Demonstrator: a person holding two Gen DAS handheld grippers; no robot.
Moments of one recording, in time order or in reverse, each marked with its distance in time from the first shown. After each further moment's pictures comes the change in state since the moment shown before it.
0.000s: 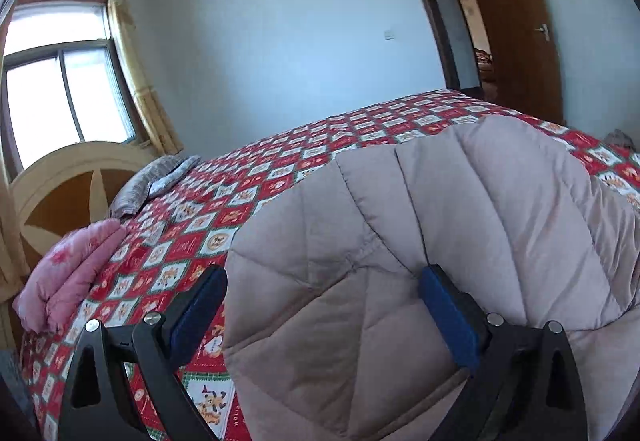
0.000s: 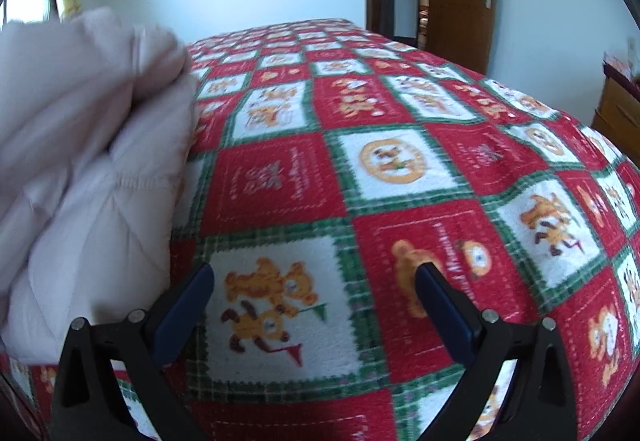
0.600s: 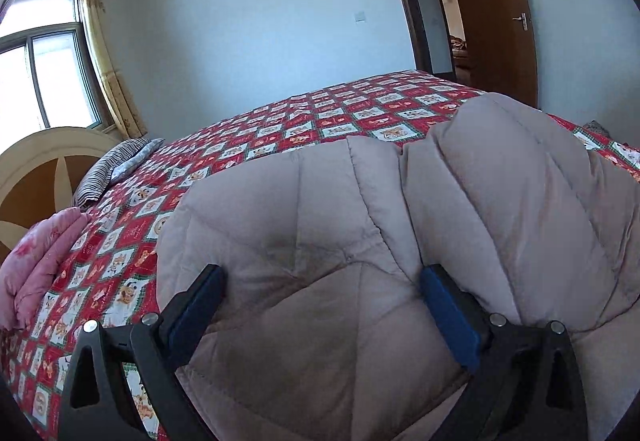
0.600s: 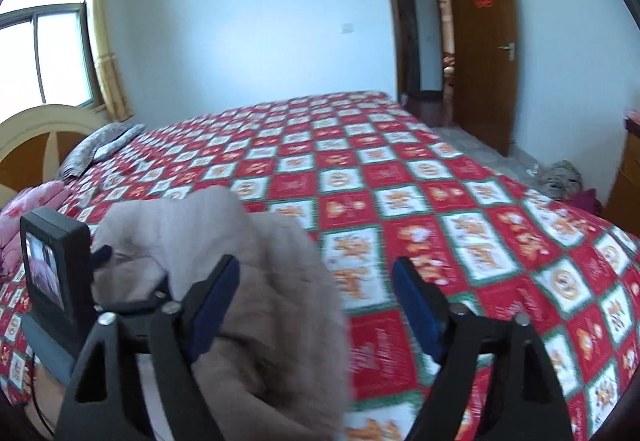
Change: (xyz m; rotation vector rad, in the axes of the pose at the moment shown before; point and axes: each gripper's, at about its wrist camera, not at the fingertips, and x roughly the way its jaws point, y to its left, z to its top) left arm 0.034 -0.036 -0.009 -0.029 0.088 -0.126; right arm -0.037 0.085 0.129 -0.055 -0.168 0.140
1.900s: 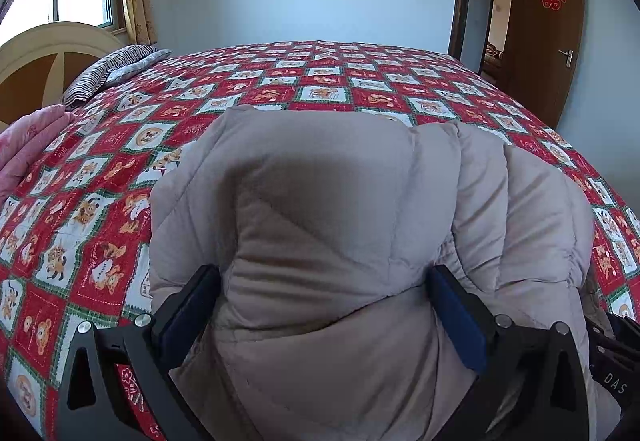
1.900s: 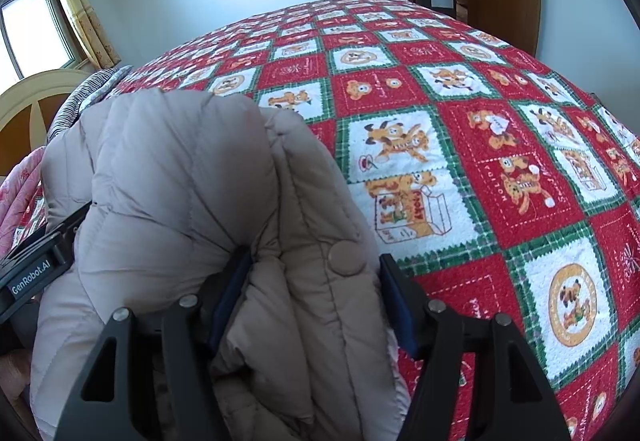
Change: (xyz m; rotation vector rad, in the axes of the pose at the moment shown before) left arm 0.057 0.042 -0.011 -0.281 0.183 -0.078; right arm 0.121 -0.012 -0.059 0.085 0.282 0.030
